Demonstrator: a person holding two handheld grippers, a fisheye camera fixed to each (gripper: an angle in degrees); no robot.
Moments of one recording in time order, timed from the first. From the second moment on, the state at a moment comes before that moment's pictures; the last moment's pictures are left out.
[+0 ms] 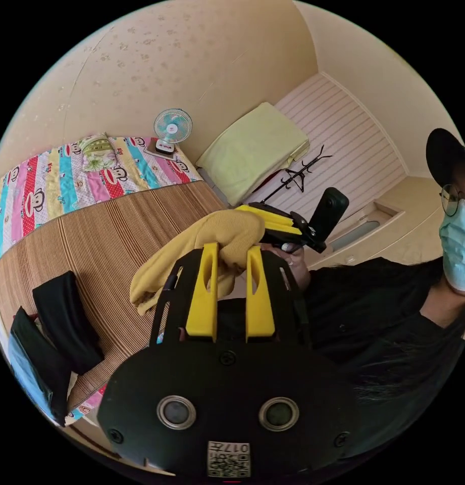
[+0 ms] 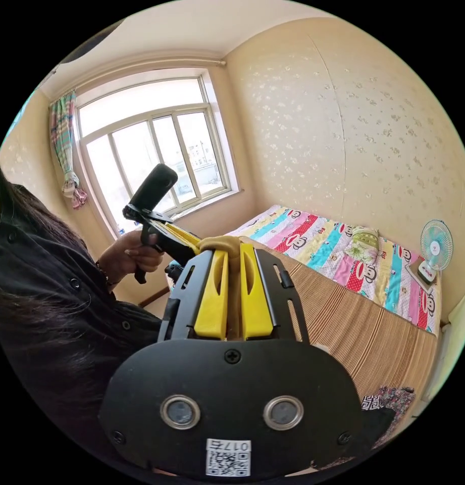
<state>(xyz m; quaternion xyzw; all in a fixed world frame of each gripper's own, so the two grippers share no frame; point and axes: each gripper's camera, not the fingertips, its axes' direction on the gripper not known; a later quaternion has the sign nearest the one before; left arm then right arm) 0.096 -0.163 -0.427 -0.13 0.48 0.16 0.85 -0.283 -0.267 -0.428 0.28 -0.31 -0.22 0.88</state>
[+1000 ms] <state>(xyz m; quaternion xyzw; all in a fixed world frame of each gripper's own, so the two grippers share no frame) -0.116 -0.138 -0.465 0.01 0.59 0.07 0.80 -0.319 -0.291 -0.410 0.26 -0.38 -0.17 0.87</state>
